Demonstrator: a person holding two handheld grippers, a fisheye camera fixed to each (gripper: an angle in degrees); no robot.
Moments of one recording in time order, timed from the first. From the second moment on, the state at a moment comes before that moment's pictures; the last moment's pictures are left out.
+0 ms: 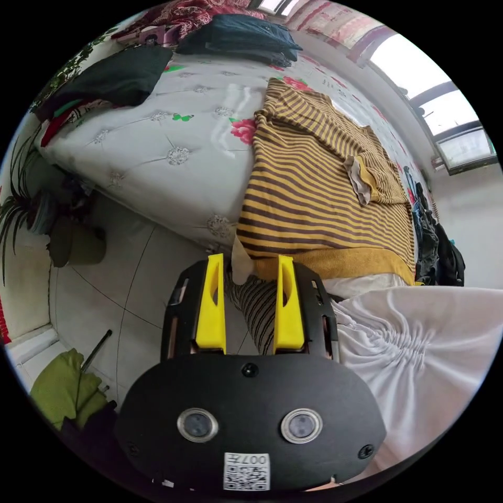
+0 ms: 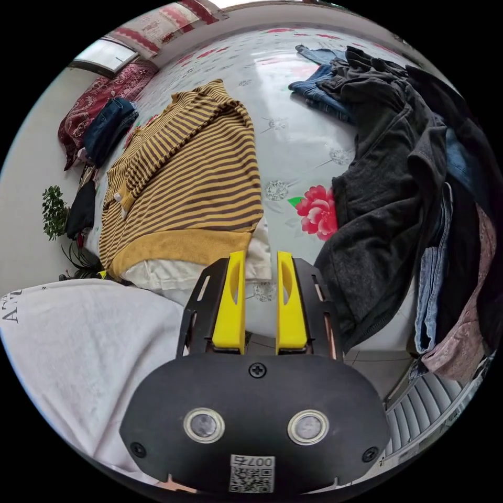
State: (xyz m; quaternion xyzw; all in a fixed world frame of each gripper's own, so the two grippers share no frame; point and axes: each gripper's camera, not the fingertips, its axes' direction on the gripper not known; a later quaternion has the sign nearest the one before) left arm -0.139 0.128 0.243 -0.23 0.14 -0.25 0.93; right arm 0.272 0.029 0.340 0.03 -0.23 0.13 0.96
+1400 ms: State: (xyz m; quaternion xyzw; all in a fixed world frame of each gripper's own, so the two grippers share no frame) left arm -0.401 -0.065 0.397 0.00 0.50 -0.47 0.73; right arm 0.453 -0.228 0.305 0.24 -0.53 0.29 0.76
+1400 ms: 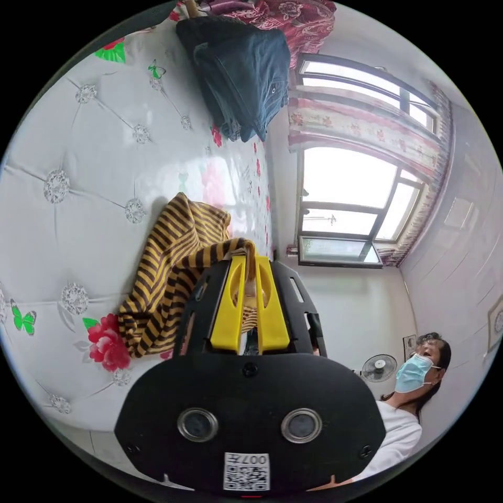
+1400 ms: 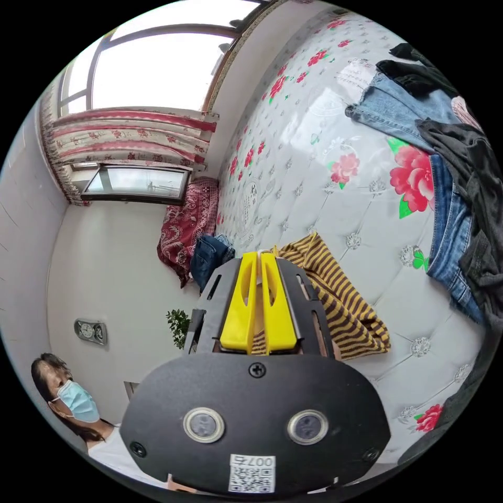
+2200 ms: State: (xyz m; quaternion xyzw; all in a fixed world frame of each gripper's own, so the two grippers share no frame) left arm -0.248 -0.101 0.370 -0.22 0.12 -0.16 0.96; right arm 0.269 -0.265 0.373 0.16 -0.16 -0.01 0.97
